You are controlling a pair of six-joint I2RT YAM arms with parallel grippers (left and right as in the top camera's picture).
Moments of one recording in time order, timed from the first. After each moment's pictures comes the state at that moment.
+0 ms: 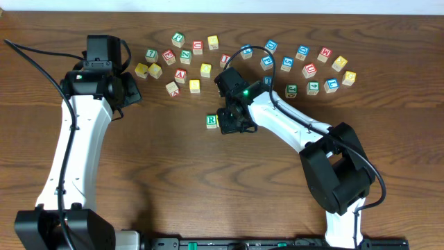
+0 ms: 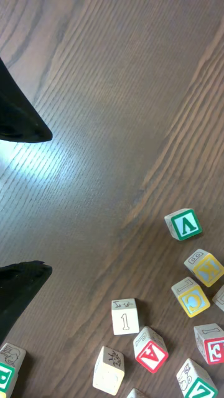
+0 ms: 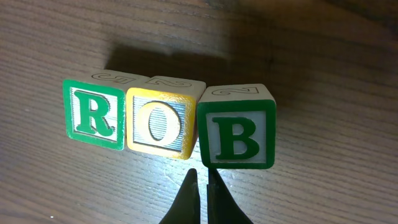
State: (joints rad) left arm 0.01 1.56 1.39 -0.99 -0.19 -0.38; right arm 0.63 2.06 1.49 -0.77 -0.11 0.41
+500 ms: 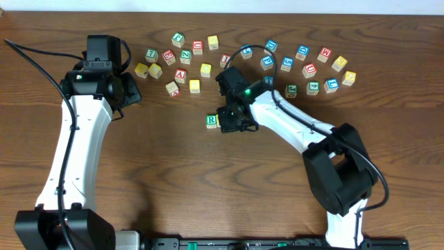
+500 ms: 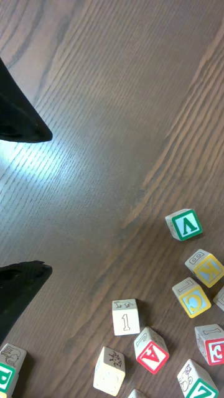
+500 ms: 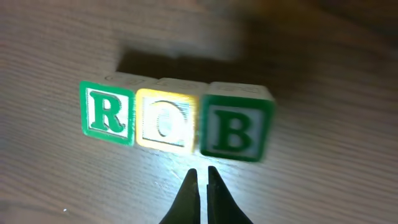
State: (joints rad) left arm 0.01 1.56 1.39 -0.99 -0.19 -0.38; right arm 0.61 2.03 1.49 -0.77 -0.13 0.41
